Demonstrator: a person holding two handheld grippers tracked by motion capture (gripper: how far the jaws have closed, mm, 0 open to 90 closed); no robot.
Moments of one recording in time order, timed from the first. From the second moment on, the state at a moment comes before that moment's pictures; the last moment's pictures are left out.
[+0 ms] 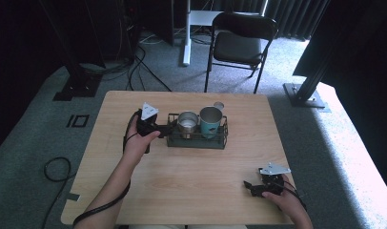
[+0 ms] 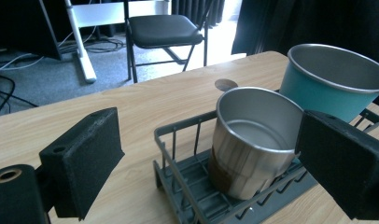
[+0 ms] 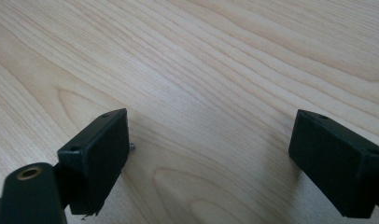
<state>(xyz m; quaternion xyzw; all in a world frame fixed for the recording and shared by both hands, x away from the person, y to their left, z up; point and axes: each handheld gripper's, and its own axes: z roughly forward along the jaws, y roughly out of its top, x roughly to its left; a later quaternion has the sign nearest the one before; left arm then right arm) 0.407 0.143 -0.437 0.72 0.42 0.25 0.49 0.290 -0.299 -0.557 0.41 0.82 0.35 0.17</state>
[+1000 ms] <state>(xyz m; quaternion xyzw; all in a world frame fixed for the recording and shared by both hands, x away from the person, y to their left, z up) 0.375 0.183 -0.471 0.73 0.44 0.25 0.46 0.290 -0.299 -0.557 0.41 0.82 0.35 0.17</state>
